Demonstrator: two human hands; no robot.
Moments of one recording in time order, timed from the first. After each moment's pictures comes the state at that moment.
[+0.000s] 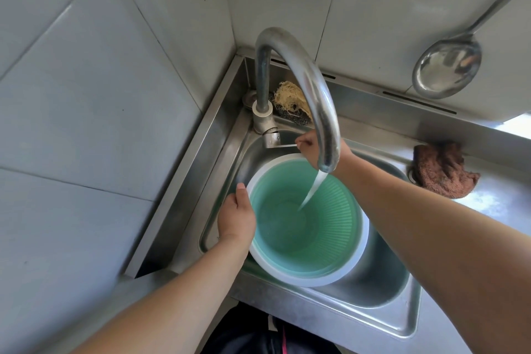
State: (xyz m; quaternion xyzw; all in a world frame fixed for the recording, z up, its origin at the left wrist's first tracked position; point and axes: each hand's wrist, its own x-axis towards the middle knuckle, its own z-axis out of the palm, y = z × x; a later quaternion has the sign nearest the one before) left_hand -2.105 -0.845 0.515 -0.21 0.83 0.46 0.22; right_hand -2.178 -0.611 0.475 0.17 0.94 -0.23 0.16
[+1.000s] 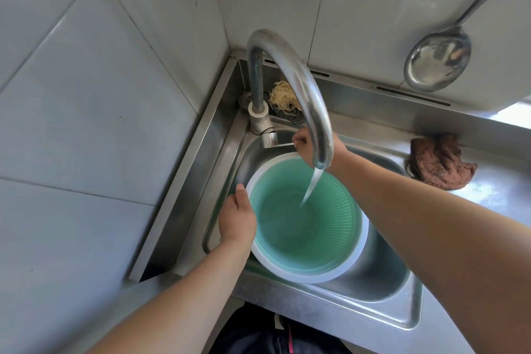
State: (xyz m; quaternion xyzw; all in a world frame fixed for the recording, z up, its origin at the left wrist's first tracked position) left_hand -2.103 -0.844 0.516 -0.20 0.83 0.47 0.21; right_hand -2.171 -0.622 0.504 0.16 0.95 -0.24 0.14
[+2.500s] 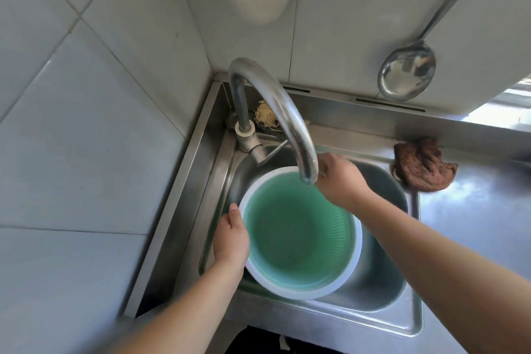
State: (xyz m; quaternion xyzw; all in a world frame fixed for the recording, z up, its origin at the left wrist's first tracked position) left_hand -2.108 -0.851 0.514 -0.19 0.82 0.47 0.25; right_hand -2.092 -0.613 0.561 0.29 0.90 -0.29 0.11
